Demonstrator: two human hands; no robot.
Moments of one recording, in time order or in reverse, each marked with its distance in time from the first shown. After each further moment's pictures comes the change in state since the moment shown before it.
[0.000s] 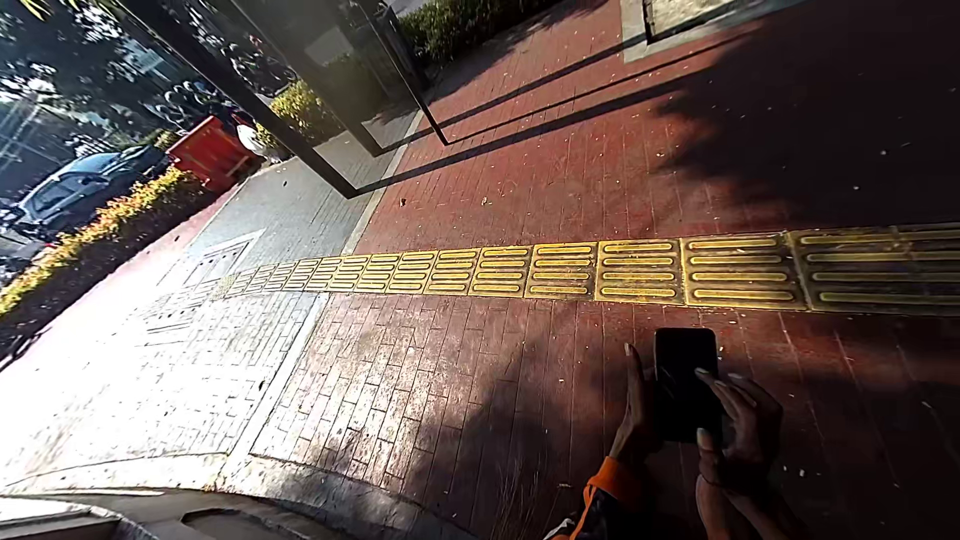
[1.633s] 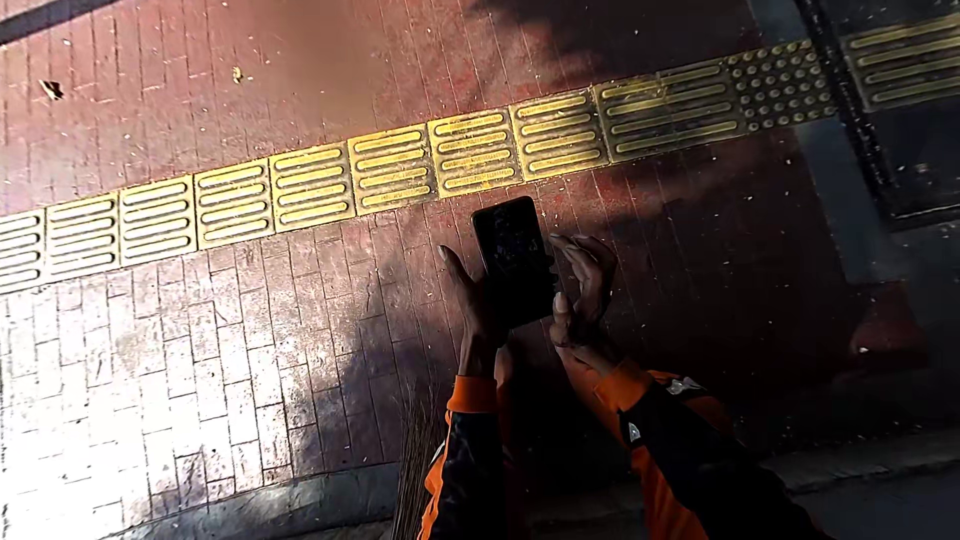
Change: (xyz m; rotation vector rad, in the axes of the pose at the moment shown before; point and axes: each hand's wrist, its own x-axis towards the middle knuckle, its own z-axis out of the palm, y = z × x) left_hand -0.001 0.002 -0.004 -0.033 -0.078 0.009; right_hand 0.001 0.008 -0.006 -0.049 0.065 0.086
